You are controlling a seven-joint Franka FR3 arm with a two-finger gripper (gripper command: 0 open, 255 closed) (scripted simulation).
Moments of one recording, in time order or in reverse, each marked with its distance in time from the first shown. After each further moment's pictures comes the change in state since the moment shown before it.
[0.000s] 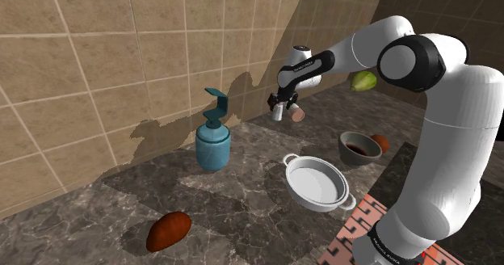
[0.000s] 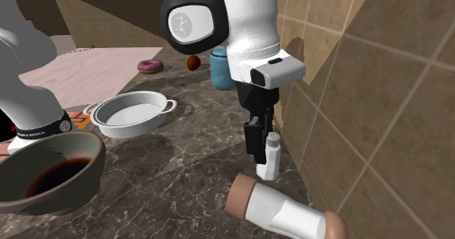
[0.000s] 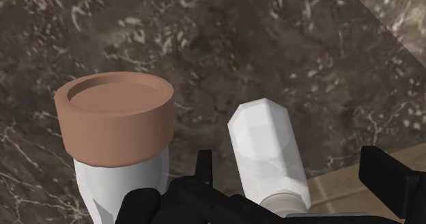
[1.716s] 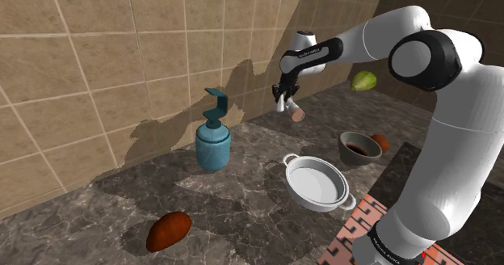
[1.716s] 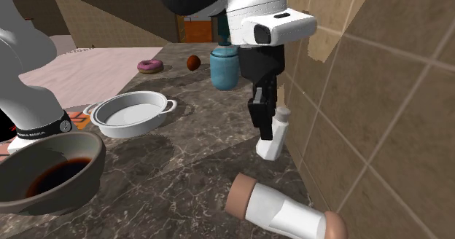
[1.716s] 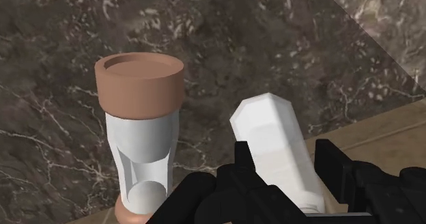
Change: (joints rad) arm 0.004 -0.070 -0.003 0.055 -0.007 -0.124 0.001
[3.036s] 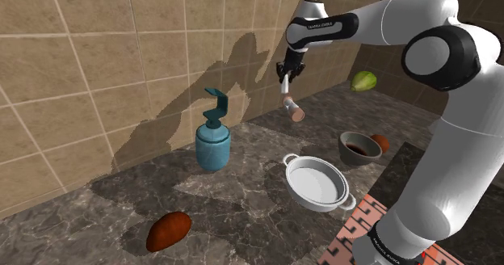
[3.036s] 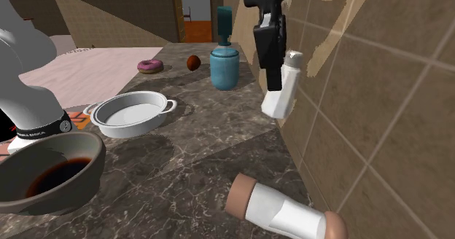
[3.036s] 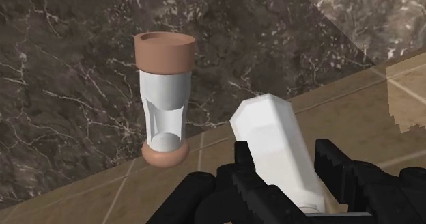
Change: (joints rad) arm 0.002 -0.075 -0.002 0.171 -0.005 -0.246 -0.005
